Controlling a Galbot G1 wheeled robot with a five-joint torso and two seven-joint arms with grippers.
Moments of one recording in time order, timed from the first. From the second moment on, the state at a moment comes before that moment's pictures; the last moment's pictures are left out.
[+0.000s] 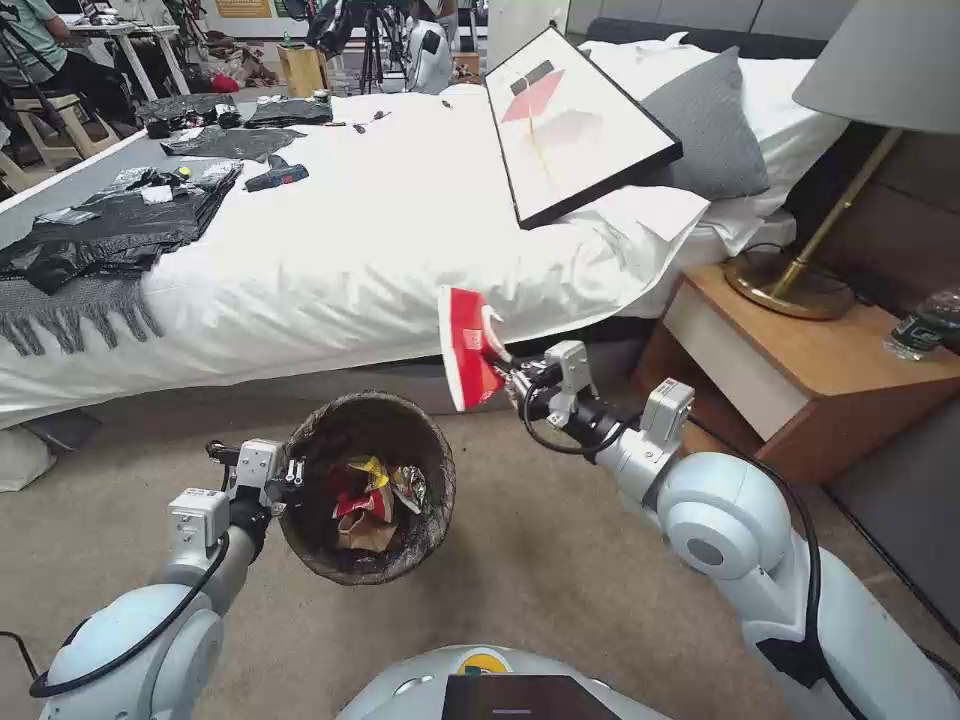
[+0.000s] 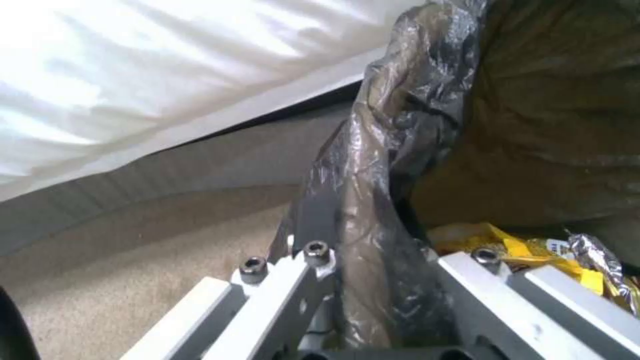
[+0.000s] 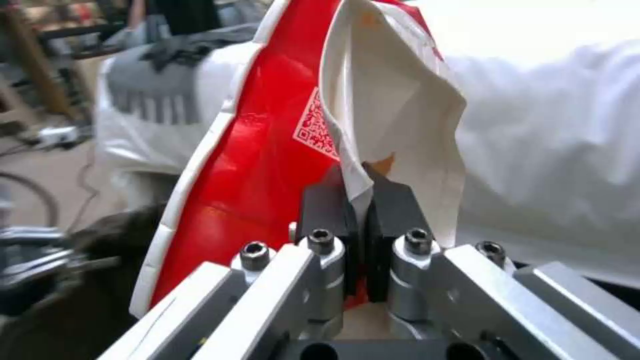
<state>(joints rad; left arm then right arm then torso) 1.72 -1.28 -0.77 -2.50 -0.25 0.69 0.03 -1.05 0.91 0.18 2.41 0.83 -0.55 0.07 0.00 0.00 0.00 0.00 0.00</state>
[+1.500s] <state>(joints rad) 1.70 -1.27 -0.78 -2.50 -0.25 0.70 0.03 -0.75 0.96 -0.36 2.26 0.74 -0.57 0.08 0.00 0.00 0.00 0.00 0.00</state>
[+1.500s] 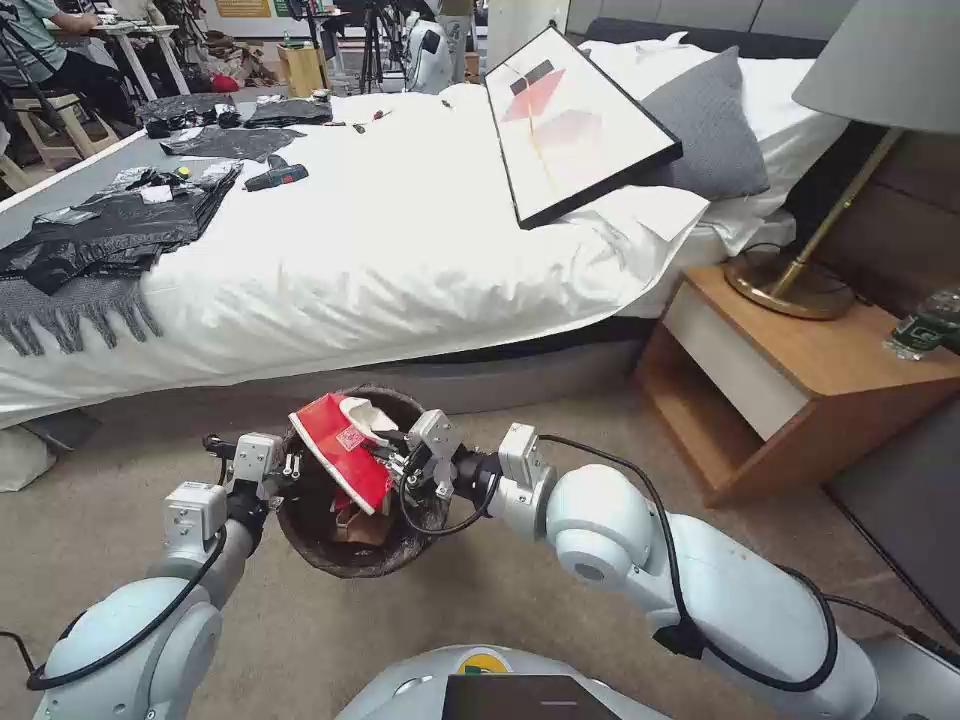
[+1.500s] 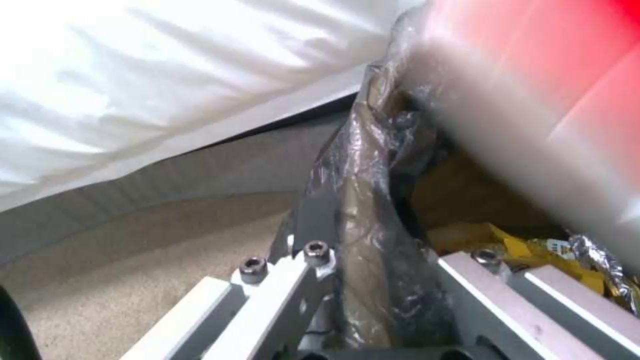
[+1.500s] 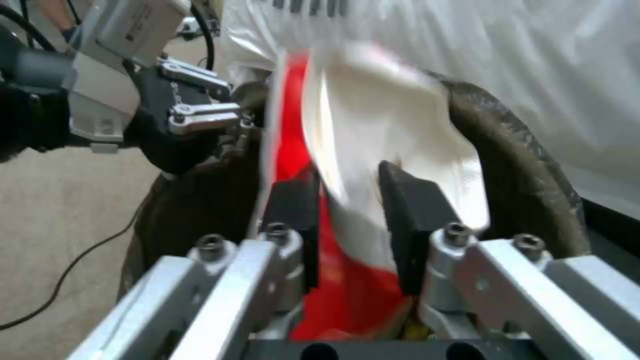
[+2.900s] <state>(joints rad) 1.69 -1.27 -0.79 -2.50 -0.26 0.70 0.03 -1.01 0.93 0.10 2.35 0.74 -0.45 0.21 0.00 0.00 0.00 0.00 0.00</state>
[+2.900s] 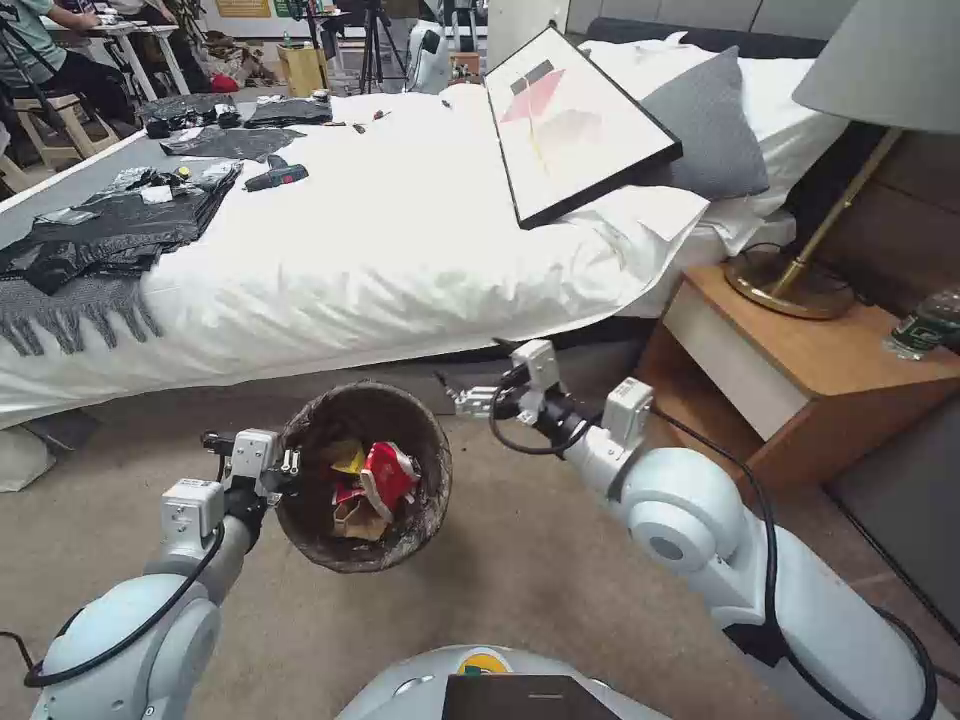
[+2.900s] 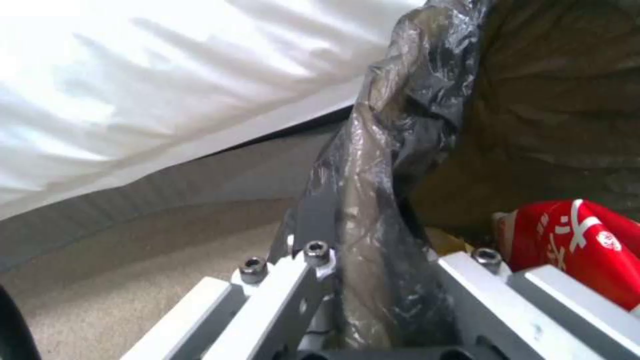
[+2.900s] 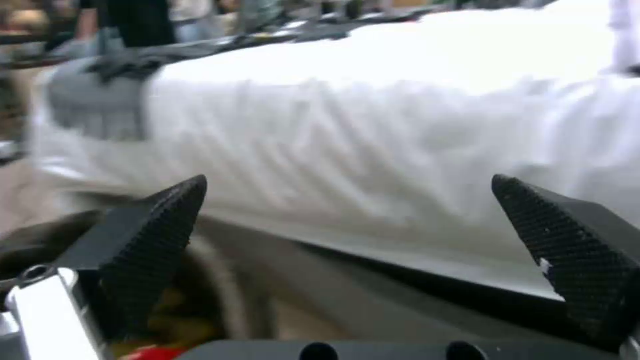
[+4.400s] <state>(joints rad) 1.66 -1.29 -0.81 -2.50 -0.27 0.69 0.04 -1.65 1.33 0.54 2.35 0.14 -0.11 0.12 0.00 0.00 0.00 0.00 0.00</state>
